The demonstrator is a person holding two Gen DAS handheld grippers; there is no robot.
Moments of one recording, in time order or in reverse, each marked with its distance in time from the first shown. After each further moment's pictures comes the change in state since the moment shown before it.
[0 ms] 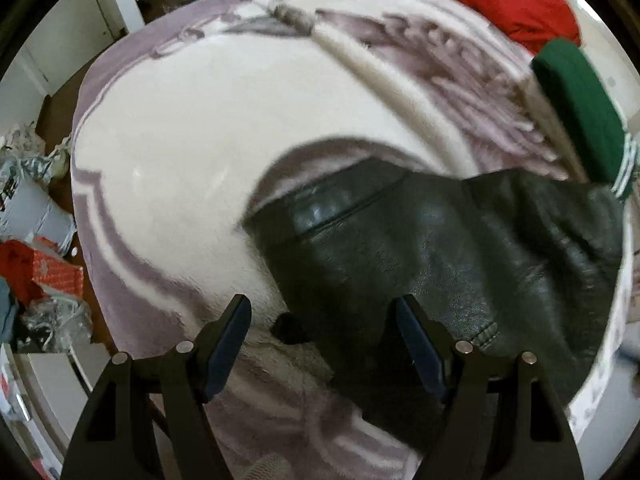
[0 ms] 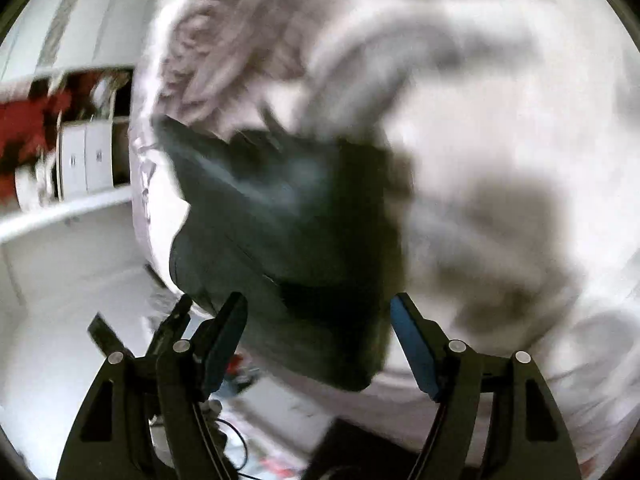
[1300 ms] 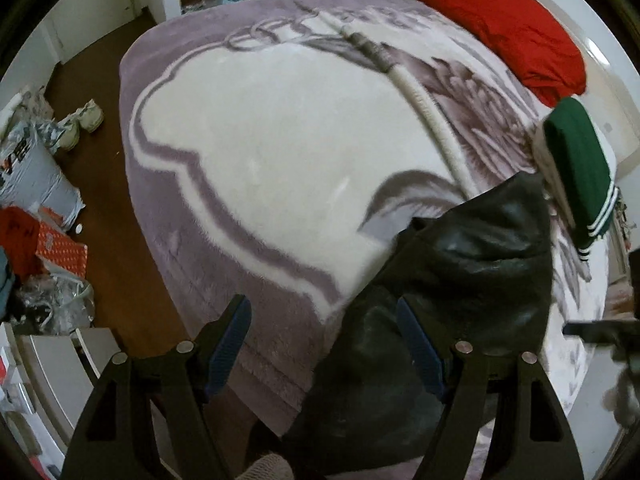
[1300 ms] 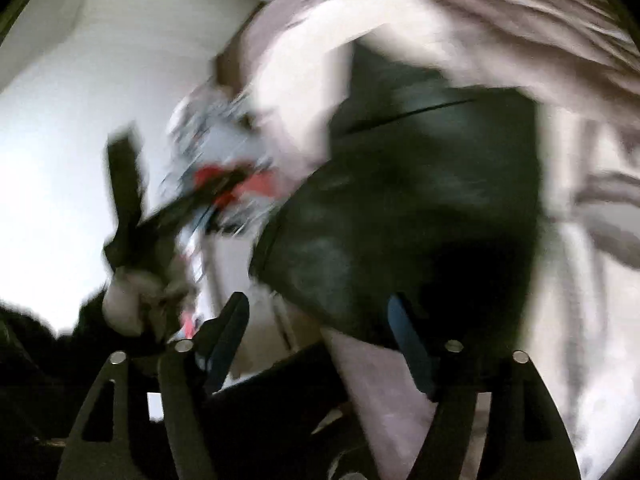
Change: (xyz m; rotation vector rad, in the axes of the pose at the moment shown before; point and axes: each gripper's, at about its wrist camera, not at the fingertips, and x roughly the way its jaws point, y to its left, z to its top) left arm -0.061 0.118 -0.012 -0.105 -0.032 -0.066; right arm 0.094 0.141 -0.005 -0.610 0.351 0.041
